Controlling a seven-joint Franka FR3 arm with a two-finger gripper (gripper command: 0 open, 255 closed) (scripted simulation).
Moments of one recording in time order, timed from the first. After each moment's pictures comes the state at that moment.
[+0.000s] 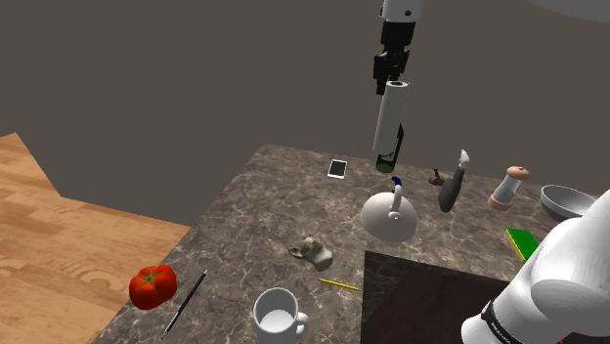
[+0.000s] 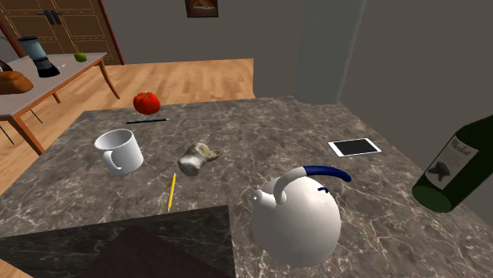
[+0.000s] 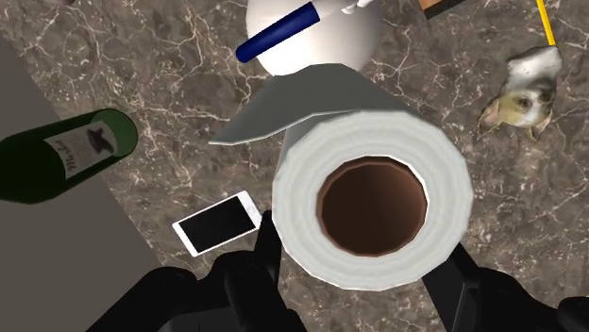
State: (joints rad) arm -0.03 -0.08 -0.13 -1.53 -0.04 1.45 -0.23
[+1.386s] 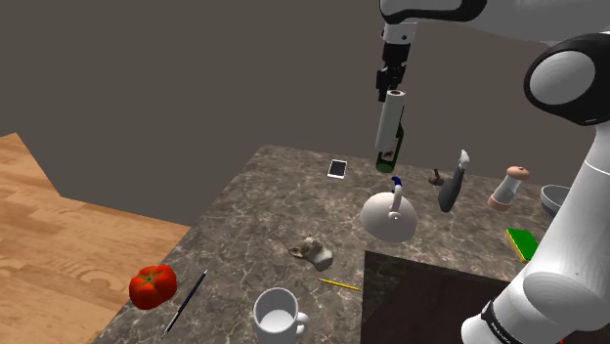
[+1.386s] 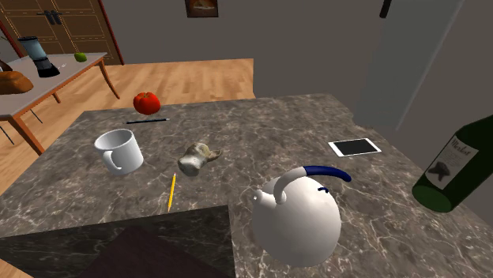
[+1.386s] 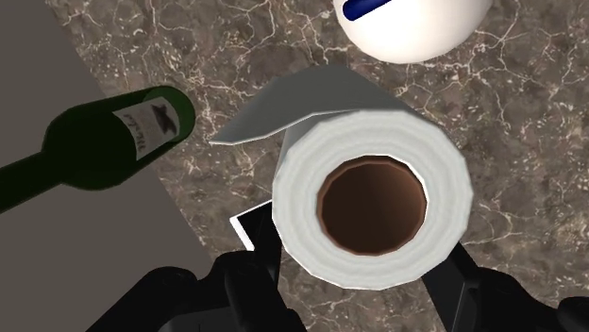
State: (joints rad) arm -0.14 0.17 -0.23 -1.38 0.01 1.55 -0.44
